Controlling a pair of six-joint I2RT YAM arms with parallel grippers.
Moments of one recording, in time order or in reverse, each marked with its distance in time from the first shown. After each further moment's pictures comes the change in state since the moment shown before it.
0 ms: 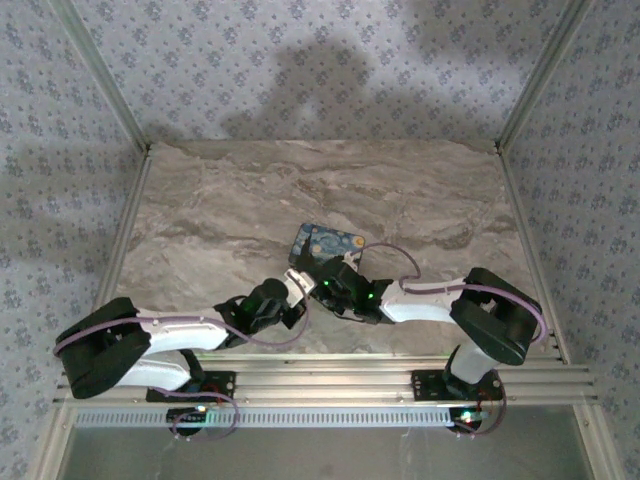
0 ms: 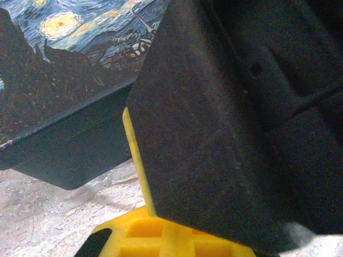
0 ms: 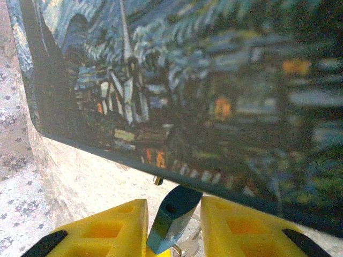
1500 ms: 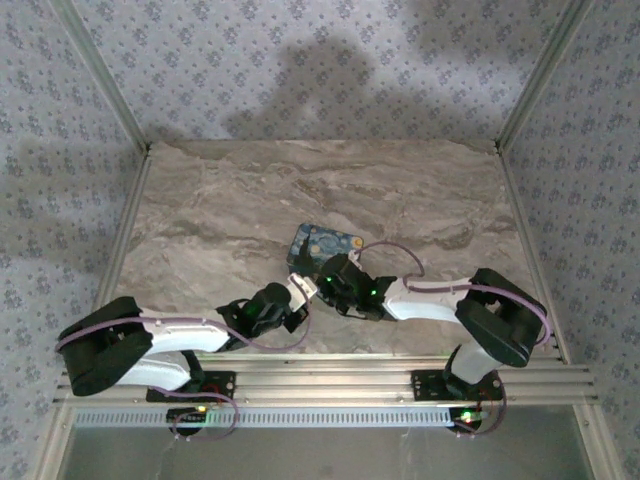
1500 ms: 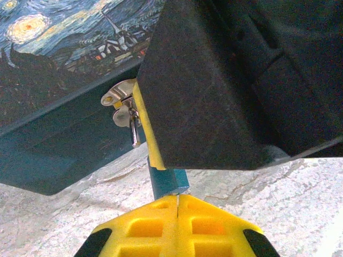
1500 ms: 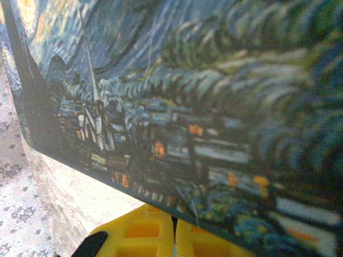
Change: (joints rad) left arm -0.036 0.008 -0.007 0.013 -0.013 0.004; right arm -0.031 -0.029 0.003 -0.062 -0.016 0.003
